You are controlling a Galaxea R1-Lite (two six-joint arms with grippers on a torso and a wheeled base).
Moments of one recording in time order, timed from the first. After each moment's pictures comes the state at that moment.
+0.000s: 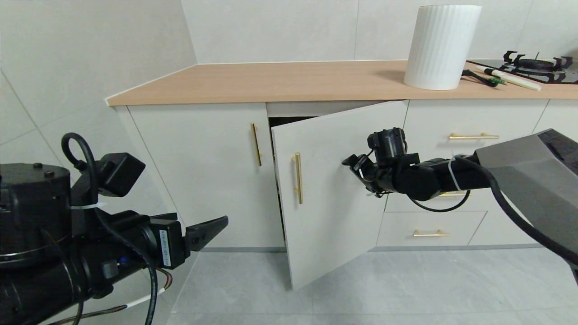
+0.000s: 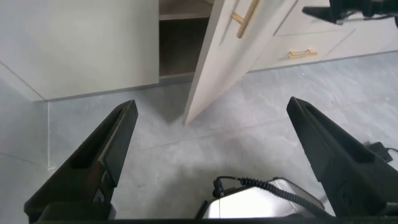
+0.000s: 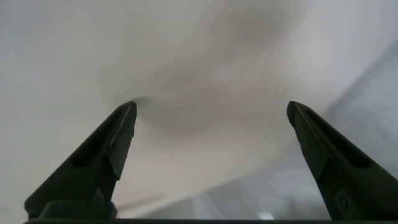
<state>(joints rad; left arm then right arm) -0.50 1.29 -0.60 -0.30 0.13 -0.26 0.45 2.30 -1.66 -0.19 -0.17 1.00</state>
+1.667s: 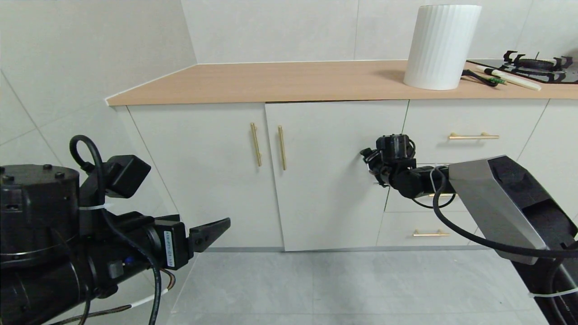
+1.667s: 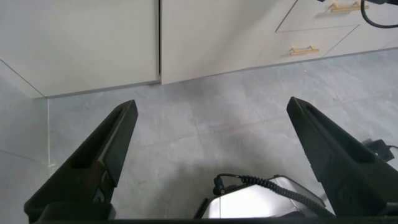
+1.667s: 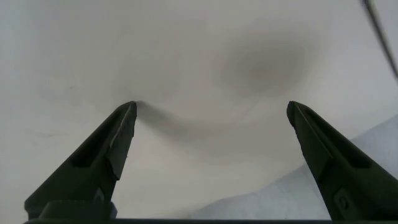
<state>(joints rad) -0.50 1.31 -0.59 -0.30 0.13 -0.26 0.31 2.58 -2.00 -0.28 -0.25 1.03</state>
